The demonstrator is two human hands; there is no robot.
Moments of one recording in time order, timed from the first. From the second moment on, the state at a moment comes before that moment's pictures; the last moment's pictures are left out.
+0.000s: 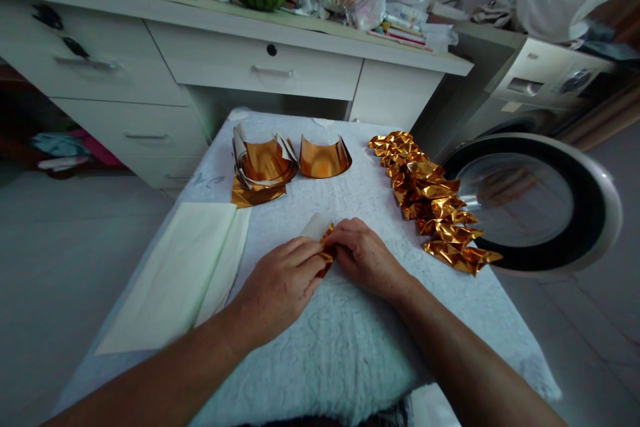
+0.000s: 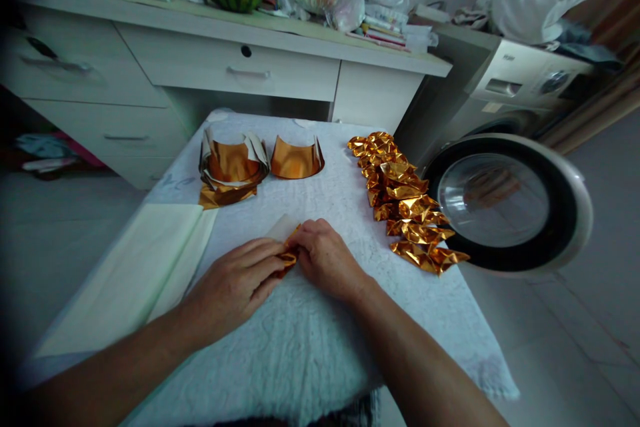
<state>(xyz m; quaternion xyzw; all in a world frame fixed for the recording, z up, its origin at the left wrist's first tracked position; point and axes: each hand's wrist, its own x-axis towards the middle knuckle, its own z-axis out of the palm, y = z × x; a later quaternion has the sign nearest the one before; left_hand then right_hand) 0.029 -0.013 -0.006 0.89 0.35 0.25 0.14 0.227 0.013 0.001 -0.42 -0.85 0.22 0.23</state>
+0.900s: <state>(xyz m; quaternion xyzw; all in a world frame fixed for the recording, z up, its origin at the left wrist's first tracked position) 0.024 -0.011 -0.004 0.85 0.45 0.21 0.16 0.221 -0.002 0.007 -0.47 -0.83 0.24 0.18</state>
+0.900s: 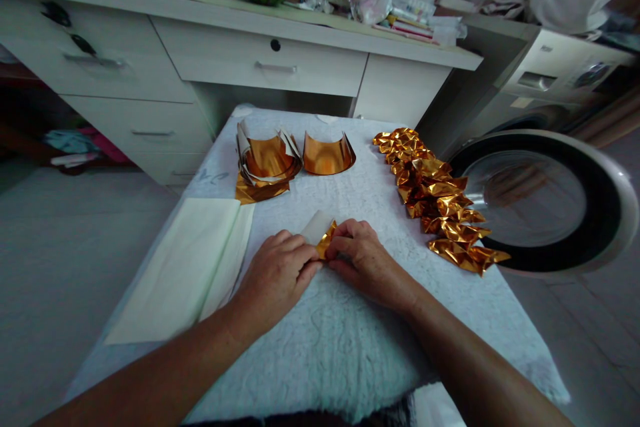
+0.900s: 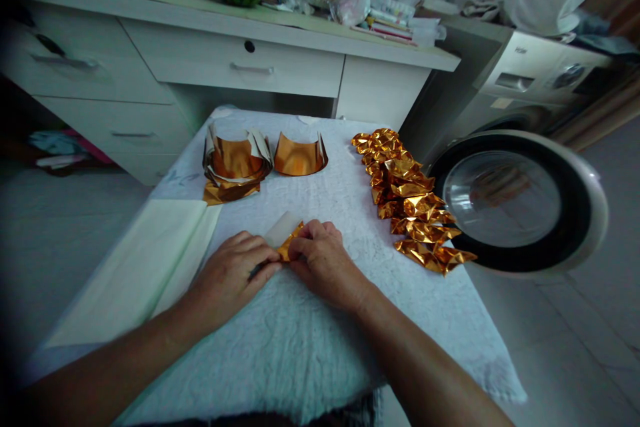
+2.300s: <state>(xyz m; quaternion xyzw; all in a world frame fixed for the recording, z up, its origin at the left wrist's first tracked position) 0.016 -0.005 0.004 0.83 0.48 0.17 0.24 0.207 -0.004 0.007 -0.52 -0.78 0.27 0.19</state>
